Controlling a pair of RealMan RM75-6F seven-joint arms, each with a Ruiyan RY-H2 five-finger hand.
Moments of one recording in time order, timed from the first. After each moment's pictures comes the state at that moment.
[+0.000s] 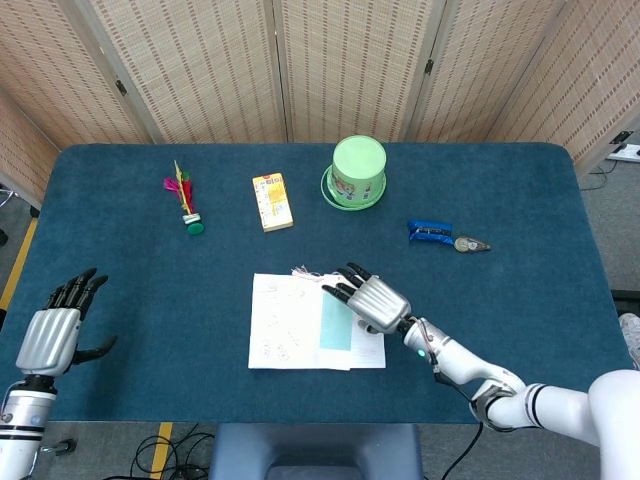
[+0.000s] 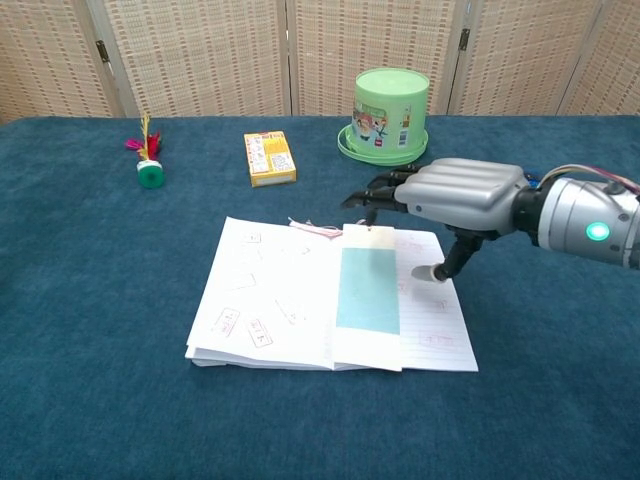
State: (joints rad) left arm -0.25 -1.10 -0.09 -1.76 1.35 1.33 0.15; right arm 0.82 -1.52 0.03 -1.32 -1.54 0.87 -0.16
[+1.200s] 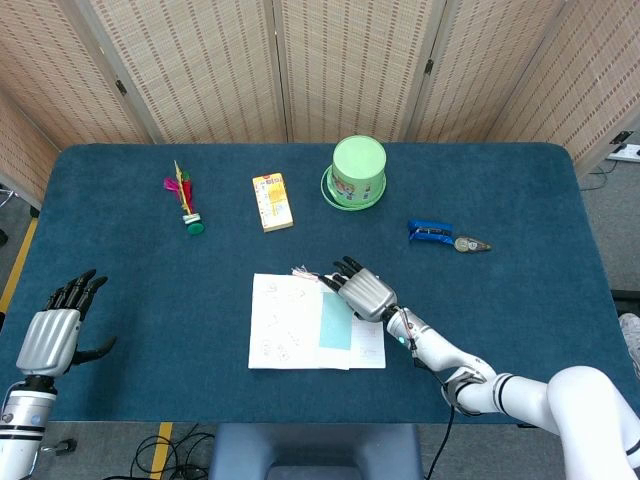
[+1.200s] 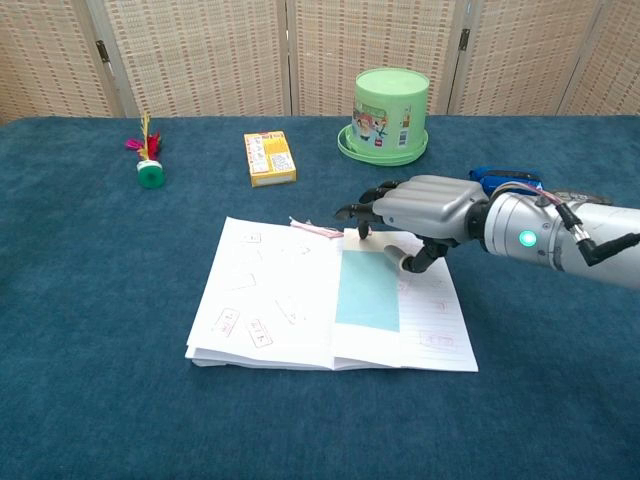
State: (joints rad) left arm -0.25 -1.11 -0.09 -1.74 1.35 1.33 0.14; right arm 0.89 -1.68 0.08 -1.12 -1.43 0.75 -0.19
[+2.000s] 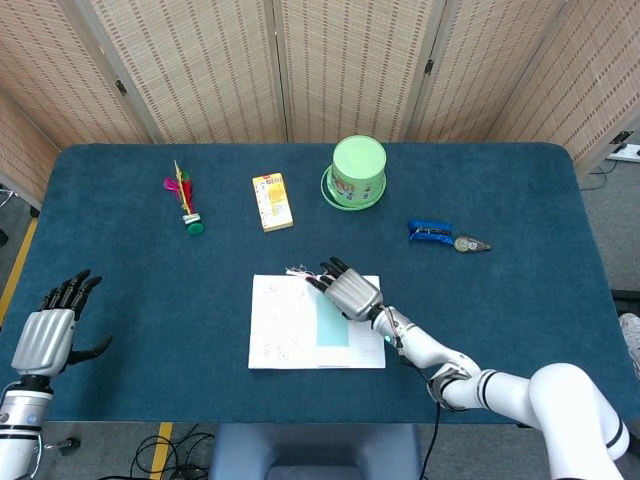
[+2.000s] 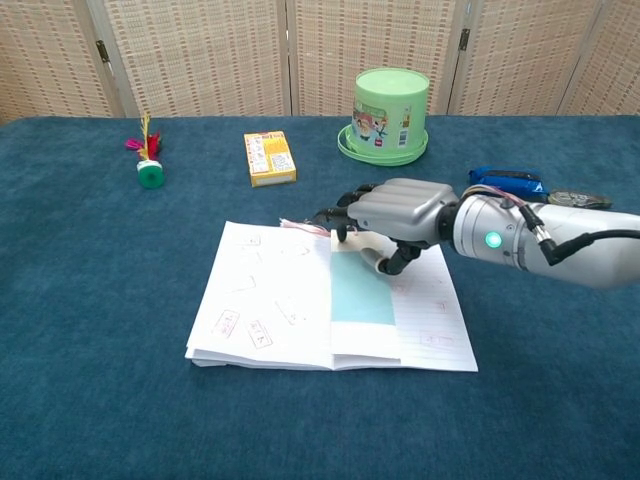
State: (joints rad) left arm -0.24 -1.11 -0.09 -1.72 1.33 1.32 0.12; right arm 0.93 -1.74 0.09 -1.07 -1.42 0.72 -0.19
